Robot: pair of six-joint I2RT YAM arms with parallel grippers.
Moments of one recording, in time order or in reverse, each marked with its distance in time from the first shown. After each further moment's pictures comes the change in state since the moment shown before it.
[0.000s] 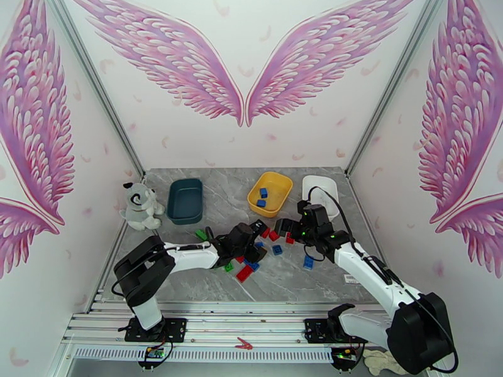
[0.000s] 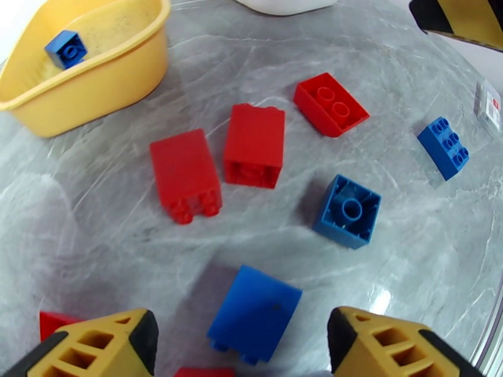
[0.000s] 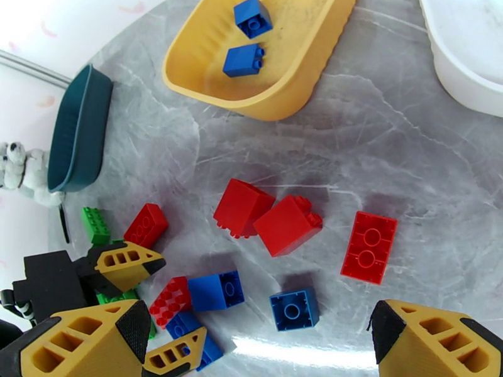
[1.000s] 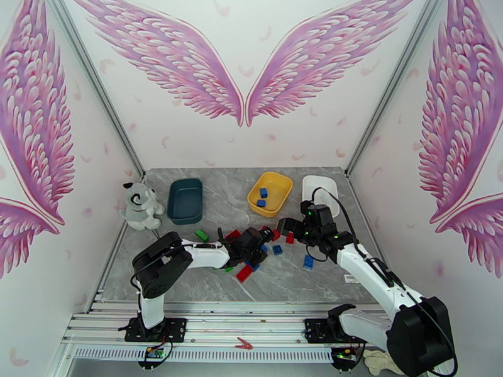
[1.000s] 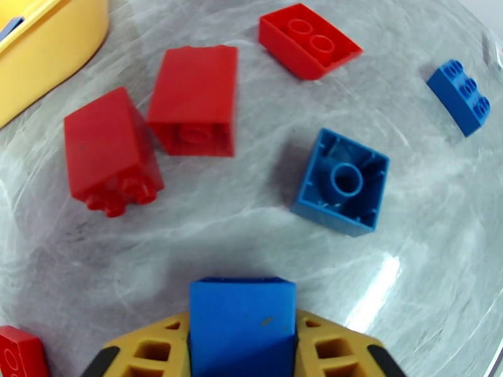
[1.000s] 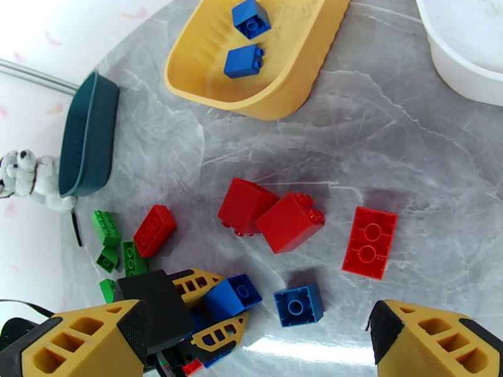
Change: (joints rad) left arm -0.043 0.089 0.032 -0.044 -0.031 0.029; right arm -0.034 -0.019 -0.008 0.000 -0.045 0.018
